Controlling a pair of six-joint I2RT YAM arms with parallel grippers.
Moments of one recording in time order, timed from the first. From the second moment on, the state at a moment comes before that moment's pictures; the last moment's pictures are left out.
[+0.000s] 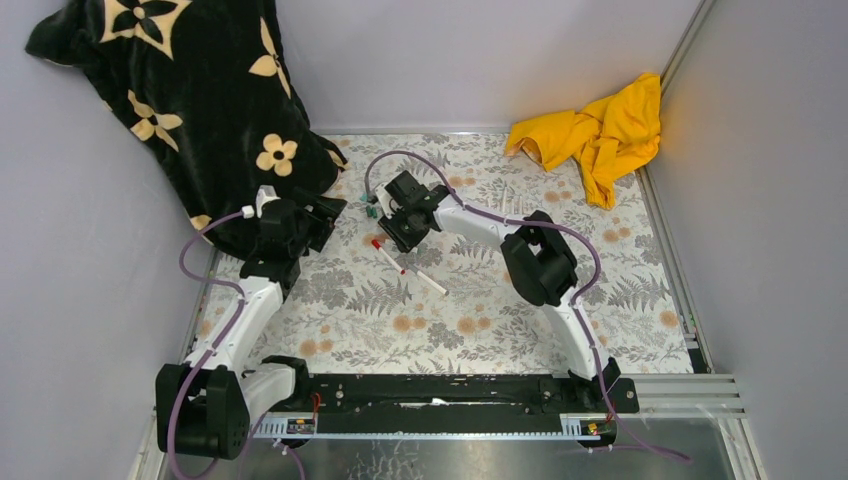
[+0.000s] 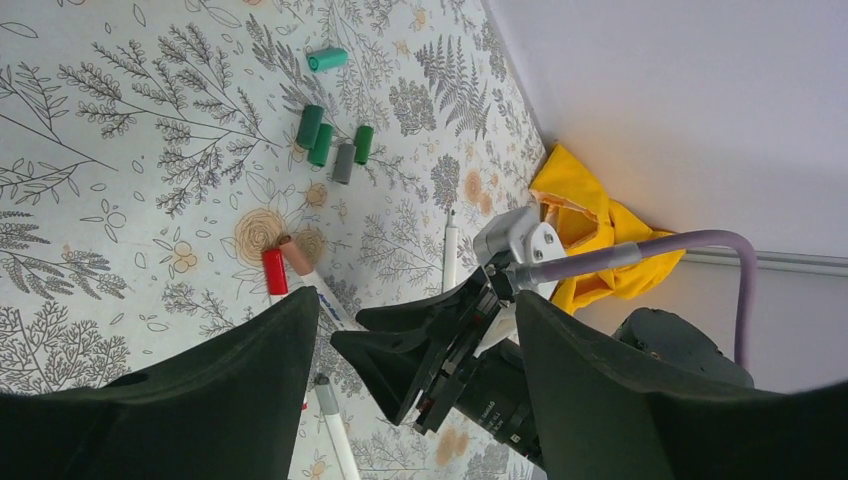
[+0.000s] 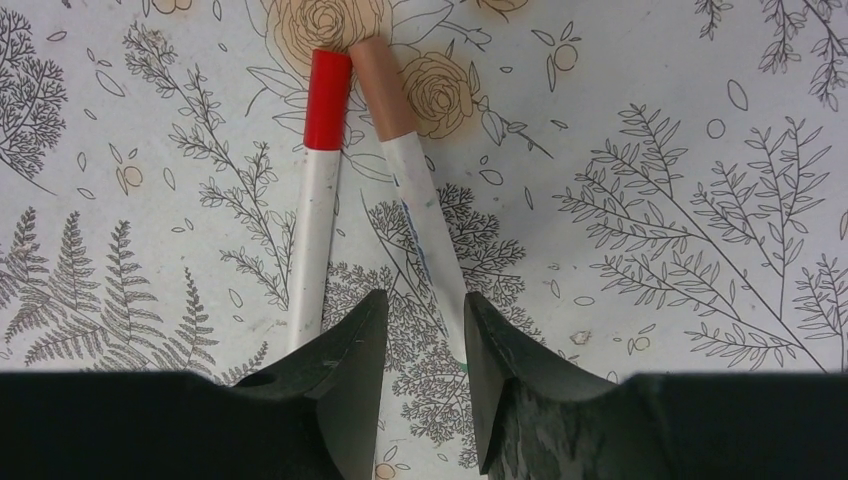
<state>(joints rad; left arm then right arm) -0.08 1.06 0.64 -0.01 0.05 -1.12 0.80 2.28 1.84 -0.60 -0.12 -0.08</state>
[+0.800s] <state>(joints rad) -0.06 1.00 0.61 -0.02 0.04 -1.13 0.81 2.34 1.88 -0.59 -0.05 -0.10</state>
